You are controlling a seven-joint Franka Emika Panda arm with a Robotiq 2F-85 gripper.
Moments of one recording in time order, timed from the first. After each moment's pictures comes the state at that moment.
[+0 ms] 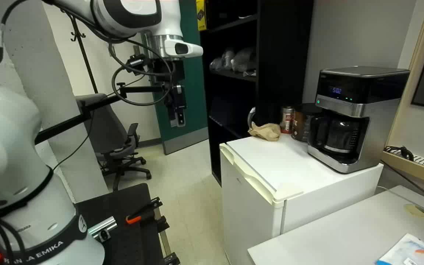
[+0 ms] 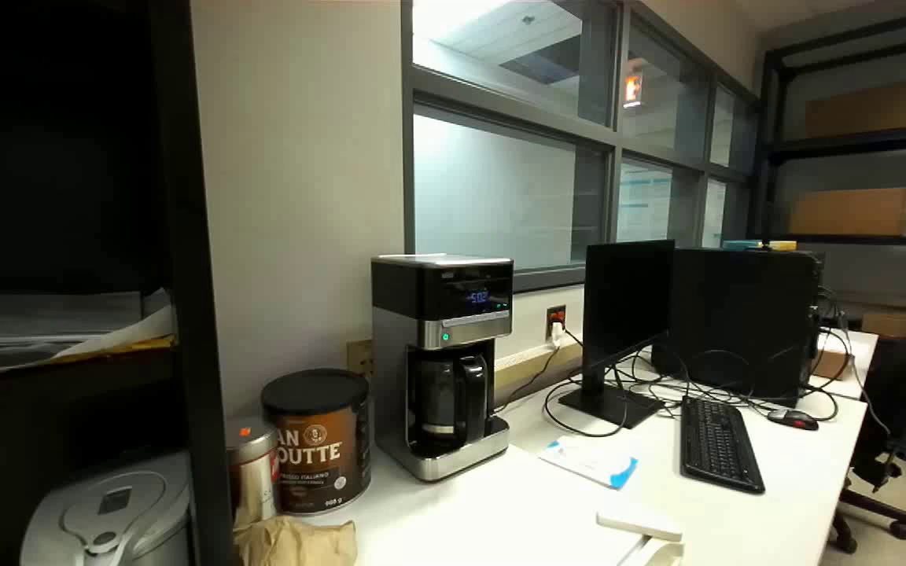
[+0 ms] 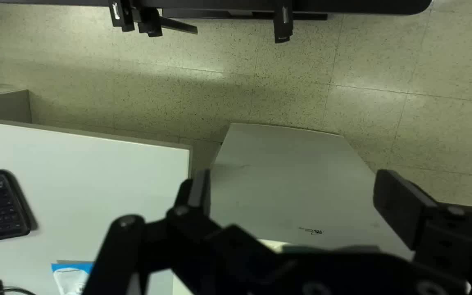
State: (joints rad) arm 0.14 -0.60 0.29 -2.69 0.06 2.05 0.30
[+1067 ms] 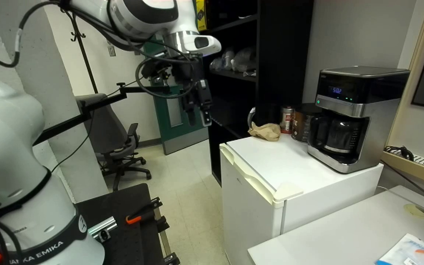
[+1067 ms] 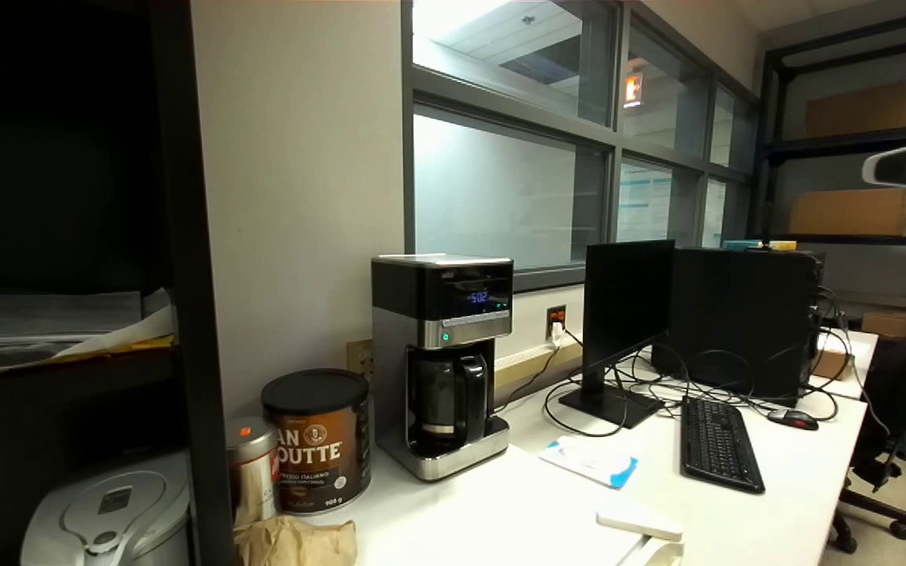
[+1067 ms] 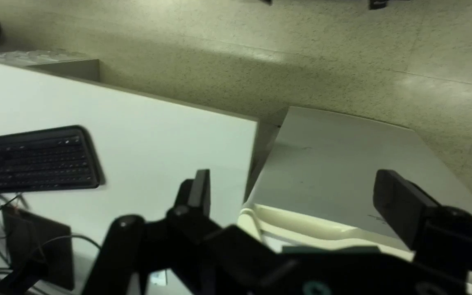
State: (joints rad) arm 0.05 -0.52 0.27 -2.64 -0.20 2.09 0.28
